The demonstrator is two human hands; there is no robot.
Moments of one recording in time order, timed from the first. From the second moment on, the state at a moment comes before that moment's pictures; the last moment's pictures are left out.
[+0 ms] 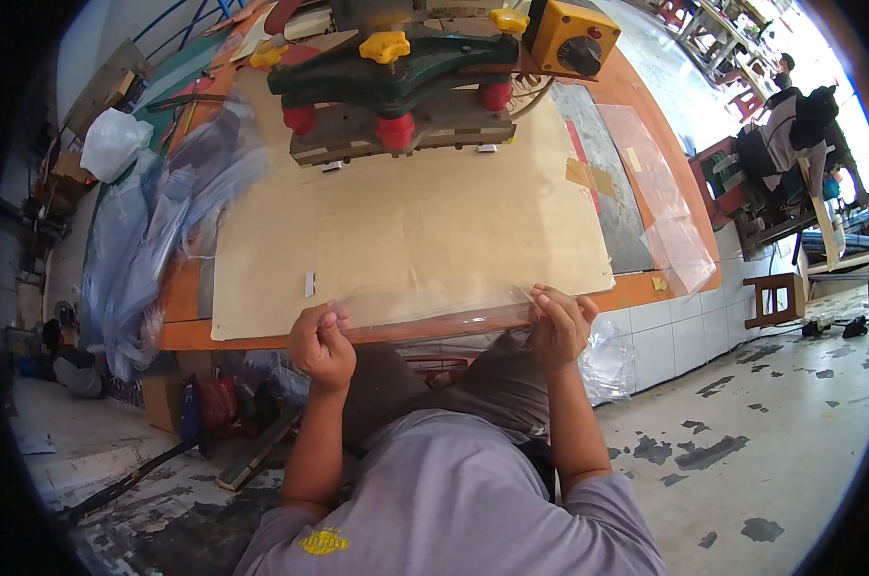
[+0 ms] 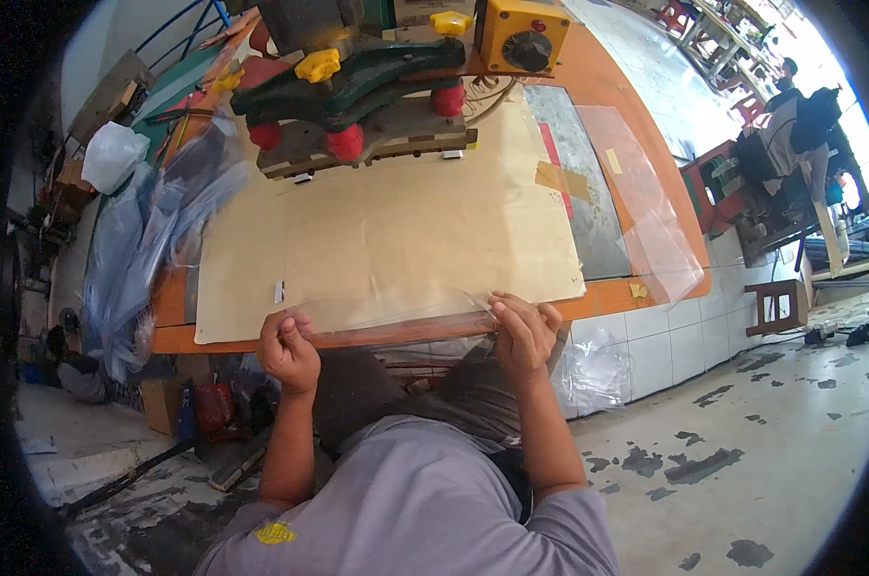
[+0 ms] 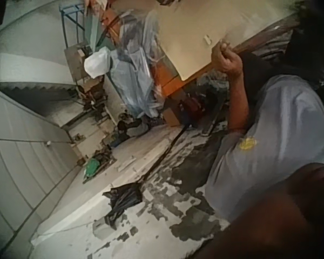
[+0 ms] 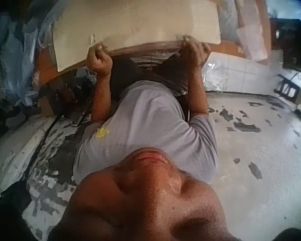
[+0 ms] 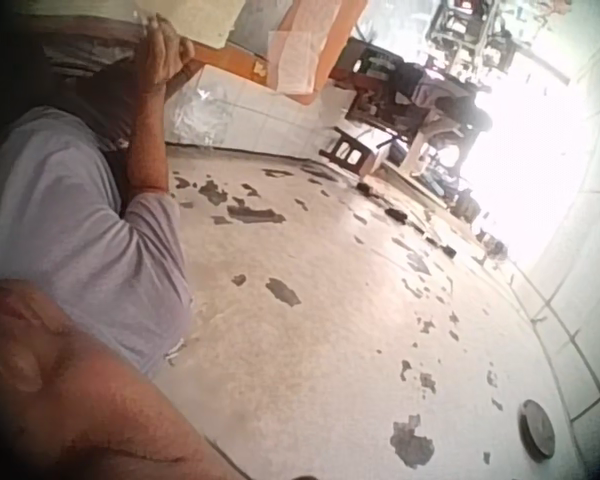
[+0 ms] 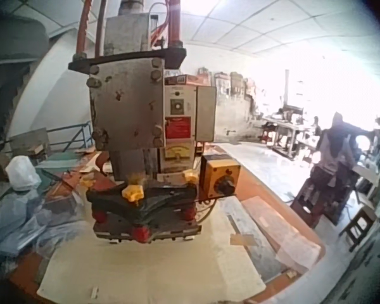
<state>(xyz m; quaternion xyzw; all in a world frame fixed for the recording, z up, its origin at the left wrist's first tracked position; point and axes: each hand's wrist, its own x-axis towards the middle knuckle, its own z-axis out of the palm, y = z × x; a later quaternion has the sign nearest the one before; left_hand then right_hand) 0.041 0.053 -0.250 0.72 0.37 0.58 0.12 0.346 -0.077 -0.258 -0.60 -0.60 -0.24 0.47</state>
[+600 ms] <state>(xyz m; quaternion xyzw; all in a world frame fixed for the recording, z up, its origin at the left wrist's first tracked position) 0.043 0.050 -0.181 0.64 0.37 0.60 0.31 0.342 -0.074 -0.179 -0.62 -0.50 0.00 0.61</state>
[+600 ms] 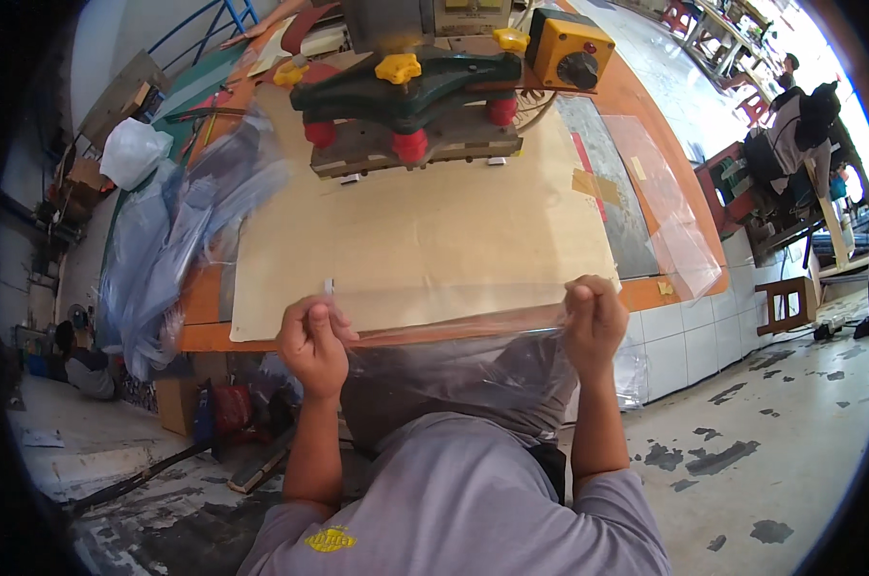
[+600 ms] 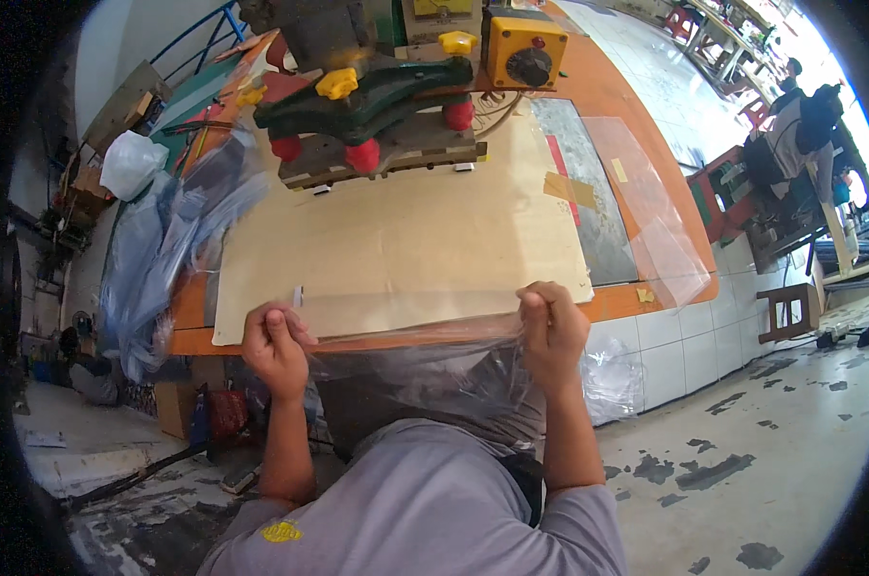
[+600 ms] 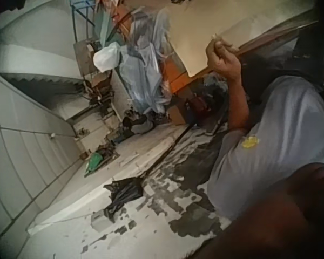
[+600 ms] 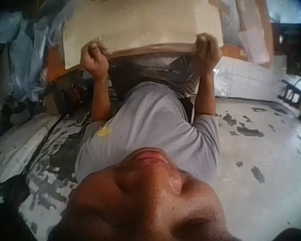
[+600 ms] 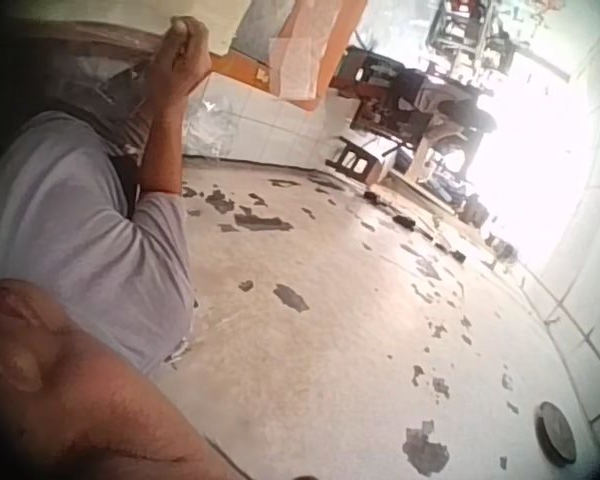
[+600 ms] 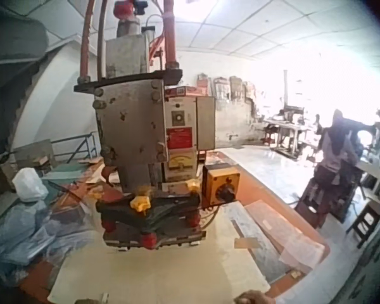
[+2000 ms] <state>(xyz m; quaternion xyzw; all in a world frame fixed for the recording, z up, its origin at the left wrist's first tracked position) 0.060 0.089 -0.121 0.59 0.36 0.53 0.48 0.365 -0.051 -0.097 -0.61 -0.43 0.19 0.64</state>
